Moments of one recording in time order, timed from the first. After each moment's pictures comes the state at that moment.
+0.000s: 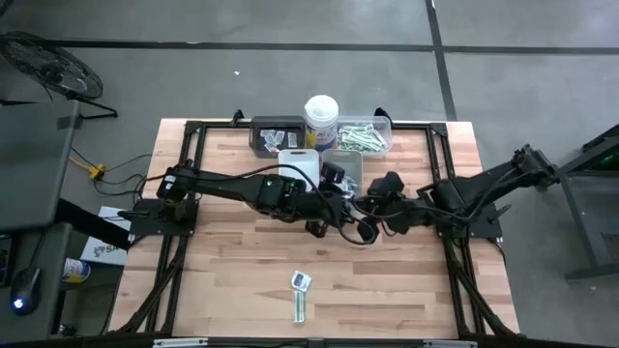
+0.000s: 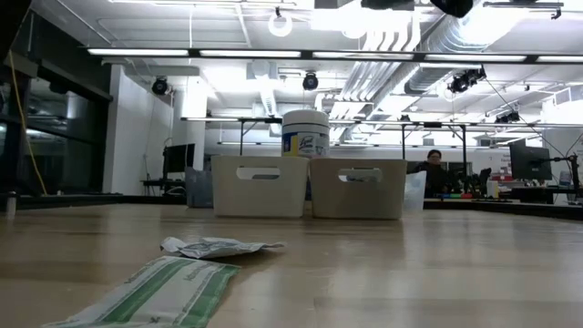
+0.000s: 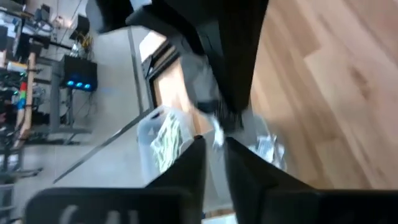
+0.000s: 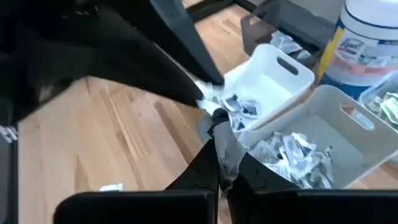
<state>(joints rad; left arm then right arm) -0.22 1.97 2.13 -0.92 -0.57 0.55 0.38 1.28 1.20 -0.66 0.62 0.74</state>
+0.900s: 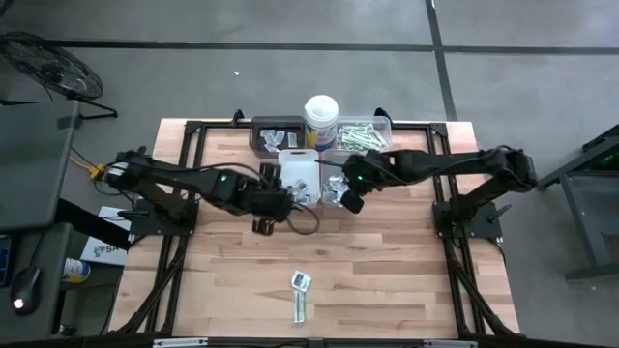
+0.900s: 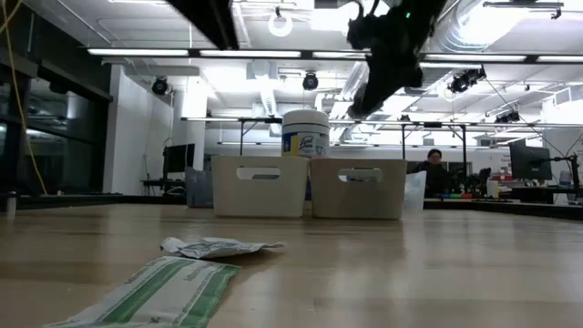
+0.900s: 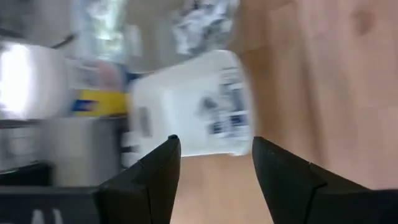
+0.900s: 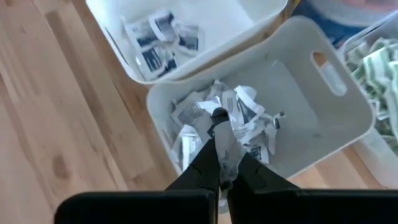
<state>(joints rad) -0.22 1.58 1.61 -1.18 -0.54 0.13 -0.06 1.46 1.19 -0.76 0.22 0.42</state>
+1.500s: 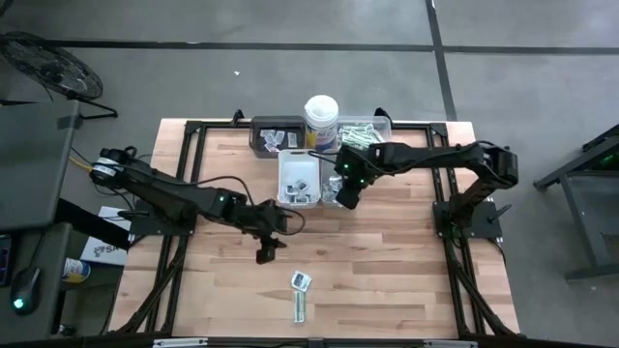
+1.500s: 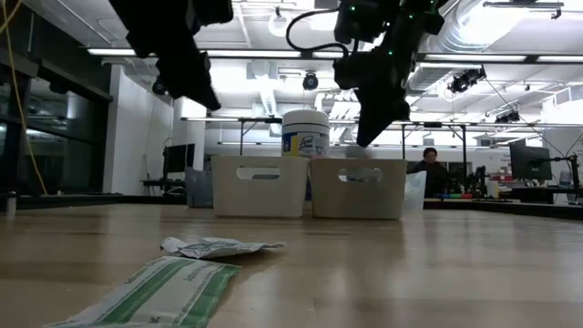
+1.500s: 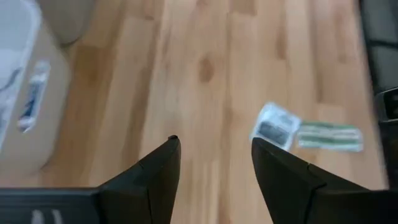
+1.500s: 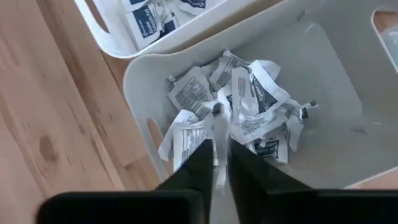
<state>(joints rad) -0.26 1.39 0.95 -0.39 -0.06 -0.39 -0.21 1.61 1.19 -0.73 -0.02 0.30</state>
